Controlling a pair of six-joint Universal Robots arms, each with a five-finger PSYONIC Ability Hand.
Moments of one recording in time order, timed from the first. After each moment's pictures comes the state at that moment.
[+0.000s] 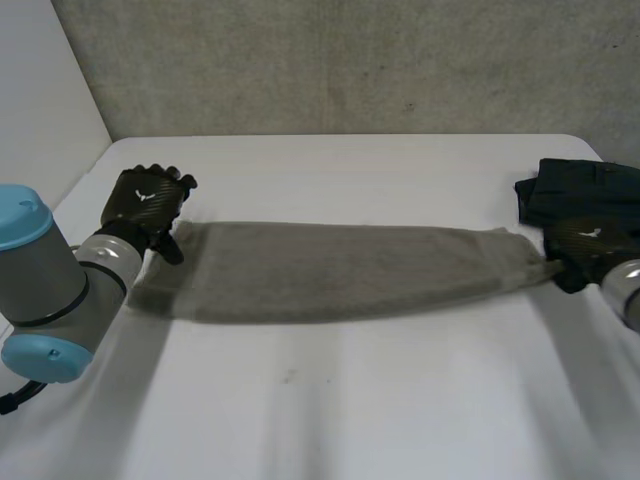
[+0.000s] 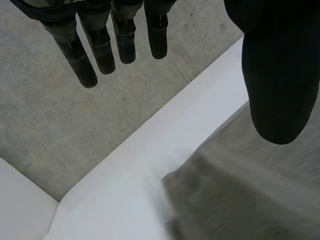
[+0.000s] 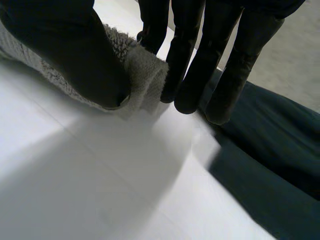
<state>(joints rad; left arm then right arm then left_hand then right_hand) 4.48 -1.99 -1.64 3.55 -1.44 3.56 1.51 -1.10 1.63 -0.18 1.27 2.61 0.31 0.31 0.31 0.31 0.14 0.97 1.17 1.18 1.19 0.99</state>
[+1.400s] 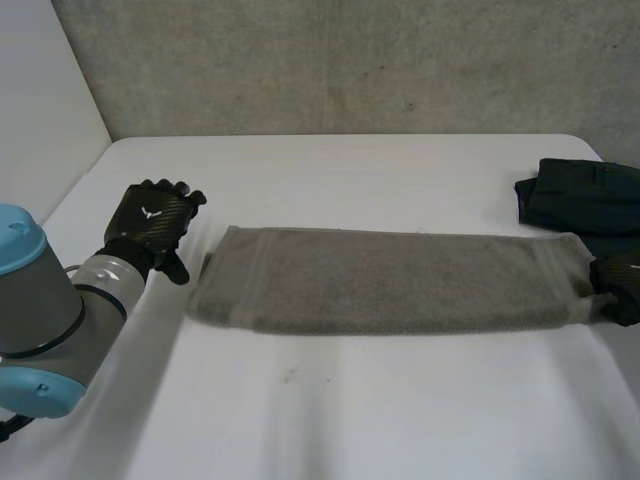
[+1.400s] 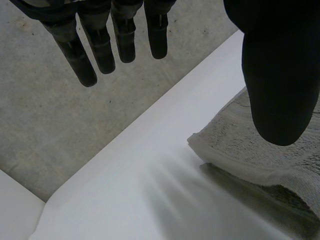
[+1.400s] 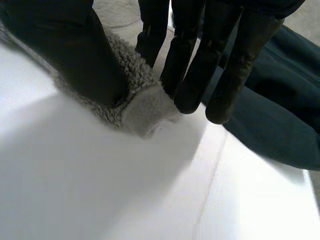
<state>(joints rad) 4.45 -1.90 -1.77 3.55 -1.43 3.56 1.26 -1.04 1.69 -0.17 1.07 2.42 0.31 0.30 0.30 0.29 0.11 0.97 1.17 1.18 1.18 0.98</state>
